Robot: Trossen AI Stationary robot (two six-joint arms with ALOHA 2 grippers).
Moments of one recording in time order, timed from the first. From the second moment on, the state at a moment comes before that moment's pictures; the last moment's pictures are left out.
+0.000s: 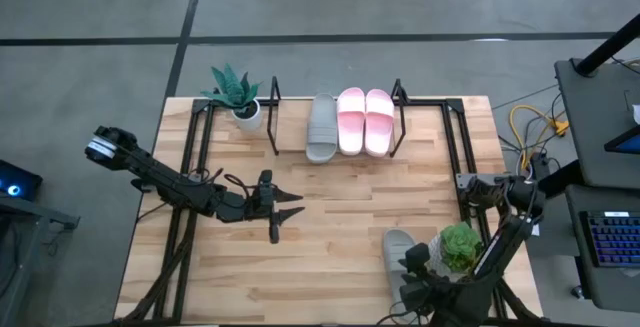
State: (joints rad) left arm -0.41 1.28 0.51 0.64 -0.57 -0.18; right arm 1.03 1.91 1.43 -1.22 0.66 0.68
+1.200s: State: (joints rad) left arm -0.41 1.28 0.51 0.64 -0.57 -0.17; right arm 0.94 2.06 1.45 -1.35 0.56 0.84
